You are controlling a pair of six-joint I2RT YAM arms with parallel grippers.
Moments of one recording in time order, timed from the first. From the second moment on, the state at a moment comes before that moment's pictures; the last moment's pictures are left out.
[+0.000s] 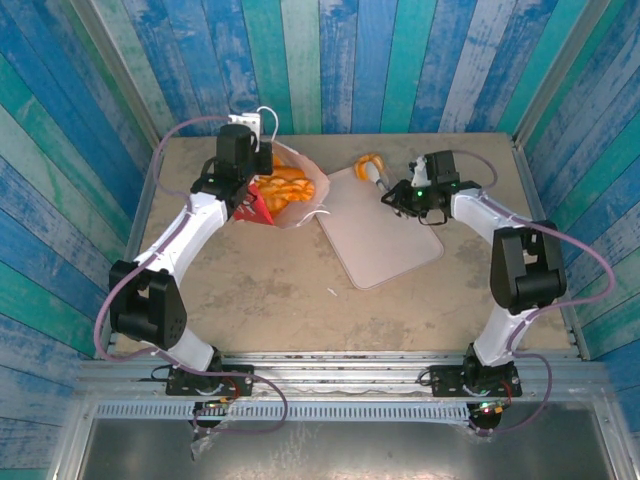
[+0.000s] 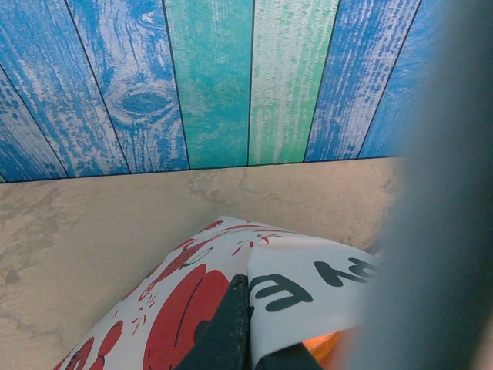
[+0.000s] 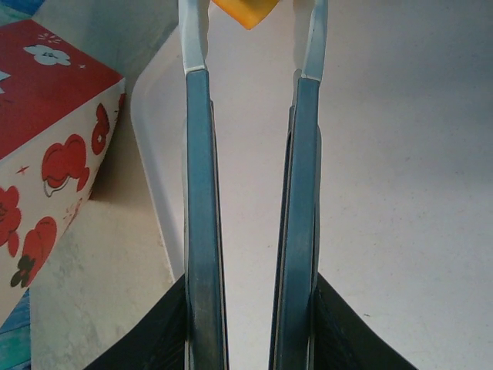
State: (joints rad) left arm -0.29 1.56 1.30 -0.14 -0.14 -0.10; right arm 0.20 1.80 1.22 -0.31 -0.50 0.55
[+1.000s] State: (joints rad) left arm -0.29 1.56 1.30 -0.14 -0.14 -0.10; right arm 0.16 1.62 1.05 -0.32 -0.52 0.60
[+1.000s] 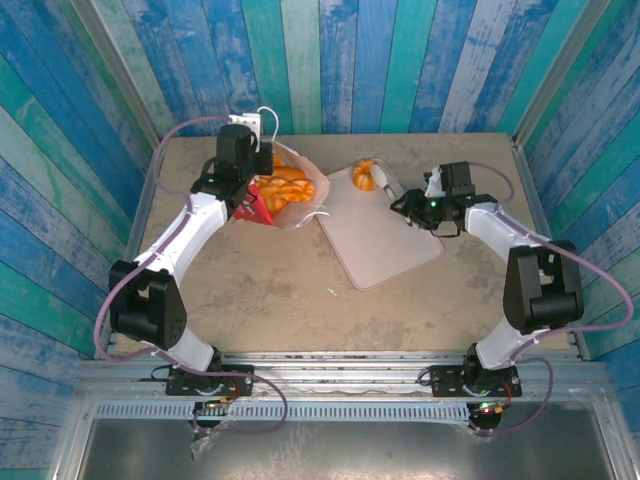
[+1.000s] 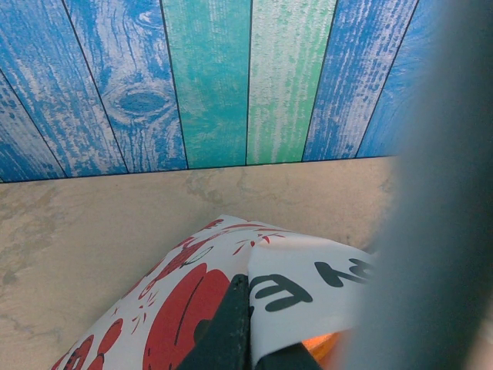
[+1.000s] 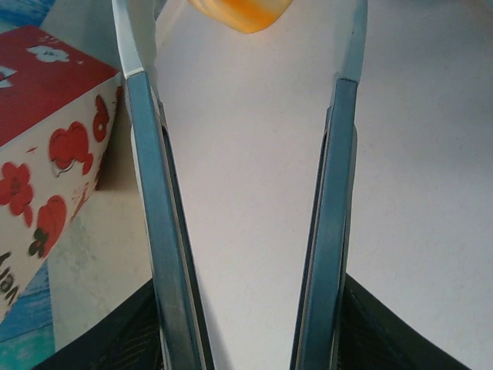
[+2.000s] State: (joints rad) left arm -0.29 1.56 1.27 -0.11 -0.08 -0.08; right arm 0.48 1.18 1.12 -0.56 -0.67 0.69
